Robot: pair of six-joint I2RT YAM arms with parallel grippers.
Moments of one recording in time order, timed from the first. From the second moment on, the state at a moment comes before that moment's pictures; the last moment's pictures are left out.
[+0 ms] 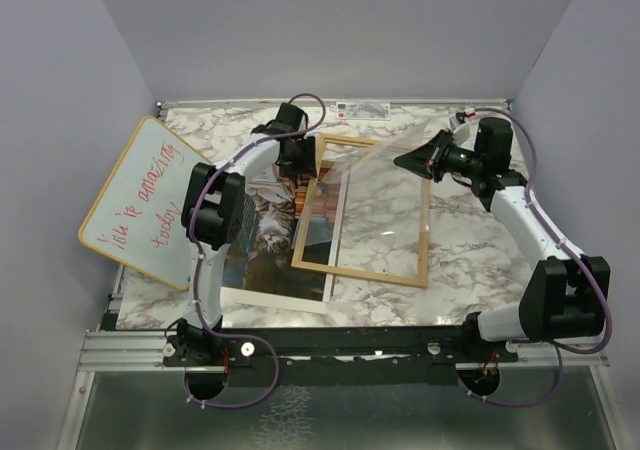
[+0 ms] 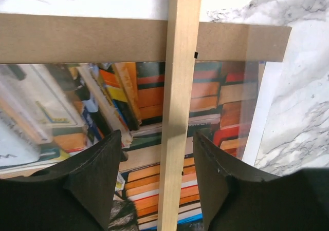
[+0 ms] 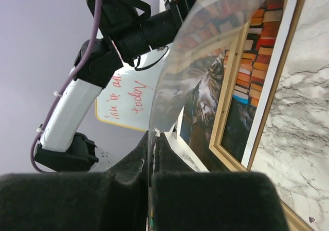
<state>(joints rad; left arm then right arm) -0.37 2.22 1.79 -0.59 0.17 -0.36 0.05 1.38 1.02 -0.06 -0.84 0.96</state>
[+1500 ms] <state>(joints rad) -0.30 2.14 1.66 -0.45 0.24 -0.46 0.14 1.49 0.94 0.04 -0.66 0.64</state>
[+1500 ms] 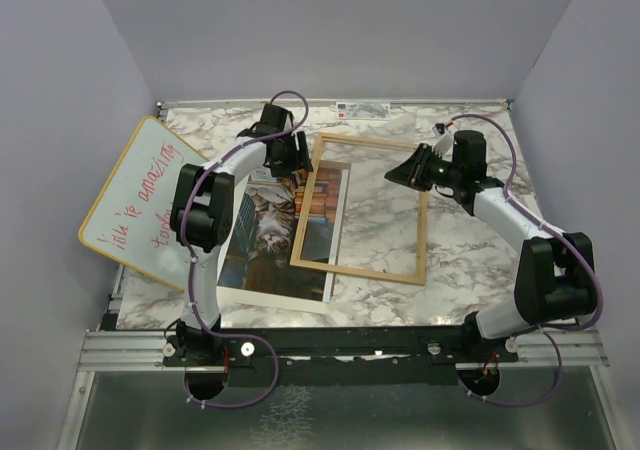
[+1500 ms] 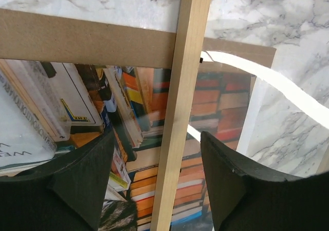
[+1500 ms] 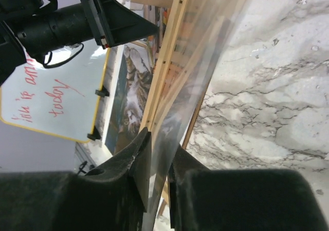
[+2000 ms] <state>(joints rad) -0.30 2.16 1.65 -0.45 0.26 -0.46 0.14 1.59 0.93 -0.01 -0.63 0.67</state>
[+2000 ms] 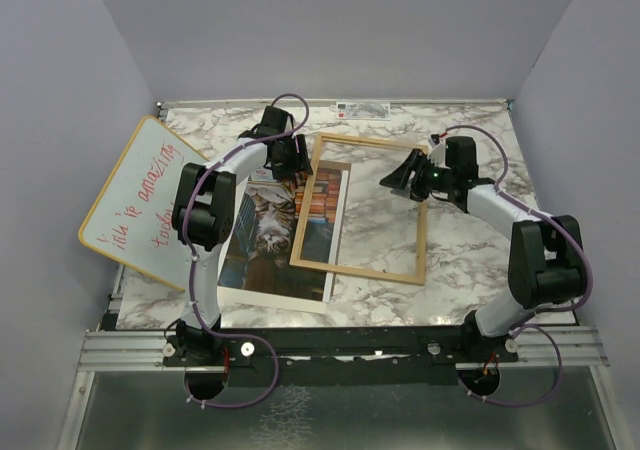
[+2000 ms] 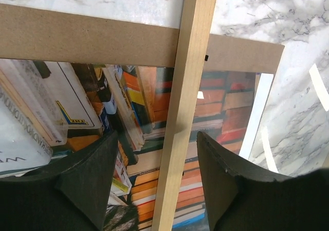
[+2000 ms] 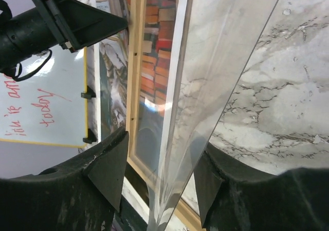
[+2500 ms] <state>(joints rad) -0.30 2.17 1.65 -0.43 0.26 -0.46 0.14 1.58 0.91 0.03 -0.63 0.71</state>
